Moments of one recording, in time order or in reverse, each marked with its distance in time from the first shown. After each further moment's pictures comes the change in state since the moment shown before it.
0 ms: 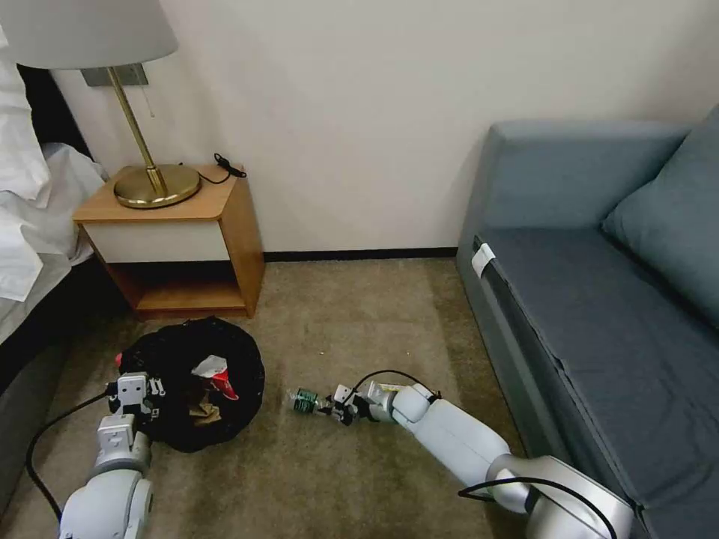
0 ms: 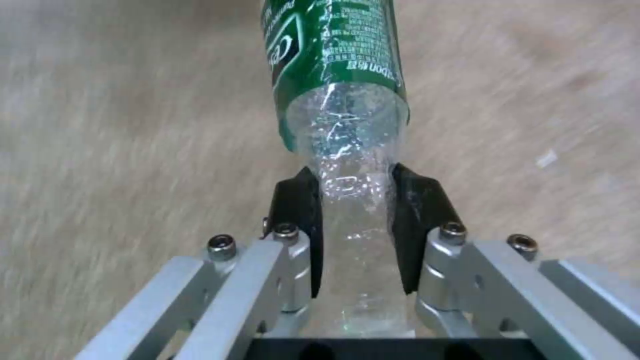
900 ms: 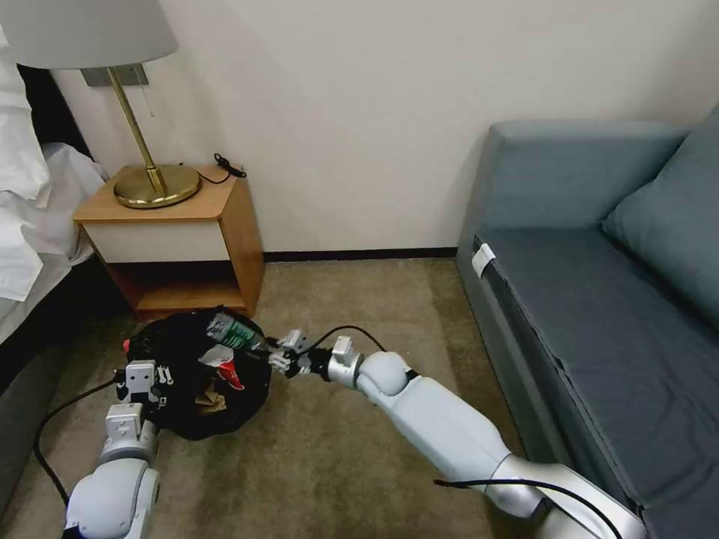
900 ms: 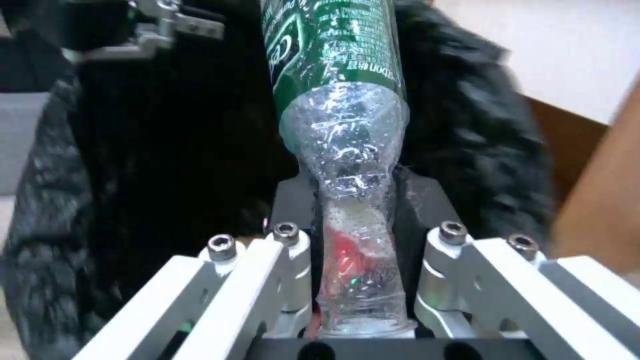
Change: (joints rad) left arm -0.018 0.002 0.028 -0.051 0.014 0.021 0.005; right arm -0.016 0.050 -0.024 0.382 0.188 -0.011 0.018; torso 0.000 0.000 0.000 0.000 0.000
